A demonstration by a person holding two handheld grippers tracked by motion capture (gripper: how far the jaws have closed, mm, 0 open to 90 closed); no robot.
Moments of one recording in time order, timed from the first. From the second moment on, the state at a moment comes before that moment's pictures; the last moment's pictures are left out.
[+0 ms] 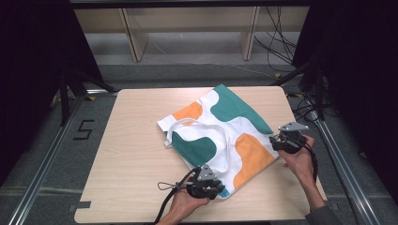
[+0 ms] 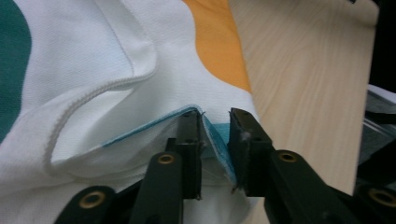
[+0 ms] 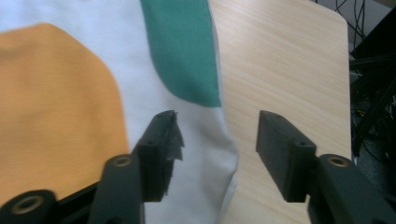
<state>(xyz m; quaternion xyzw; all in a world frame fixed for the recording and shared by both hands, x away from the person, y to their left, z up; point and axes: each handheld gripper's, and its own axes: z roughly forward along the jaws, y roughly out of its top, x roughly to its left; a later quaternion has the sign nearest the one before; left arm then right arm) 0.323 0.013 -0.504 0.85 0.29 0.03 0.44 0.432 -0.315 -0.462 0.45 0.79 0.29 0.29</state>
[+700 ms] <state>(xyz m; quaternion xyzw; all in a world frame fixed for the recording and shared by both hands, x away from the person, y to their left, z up) 0.323 0.172 -0.489 0.78 0.42 0.17 0.42 0.331 -0.179 -0.457 0.30 0.87 0.38 0.14</state>
